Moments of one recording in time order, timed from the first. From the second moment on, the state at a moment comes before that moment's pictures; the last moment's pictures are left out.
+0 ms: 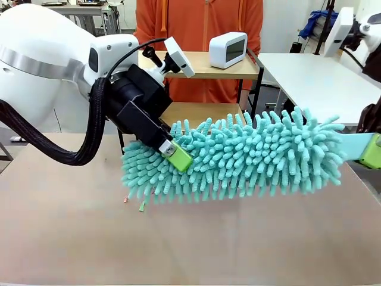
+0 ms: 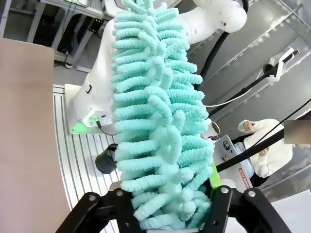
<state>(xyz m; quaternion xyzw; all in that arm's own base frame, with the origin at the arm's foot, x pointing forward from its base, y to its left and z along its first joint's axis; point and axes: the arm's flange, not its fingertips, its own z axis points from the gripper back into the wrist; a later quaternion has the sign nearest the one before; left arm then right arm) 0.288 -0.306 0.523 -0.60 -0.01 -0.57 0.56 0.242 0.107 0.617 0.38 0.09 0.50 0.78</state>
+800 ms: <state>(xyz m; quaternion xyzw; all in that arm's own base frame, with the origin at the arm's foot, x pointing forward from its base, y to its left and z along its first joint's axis) 0.288 -0.308 0.522 -0.60 -0.02 -0.58 0.56 0.241 0.105 0.617 0.38 0.09 0.49 0.78</state>
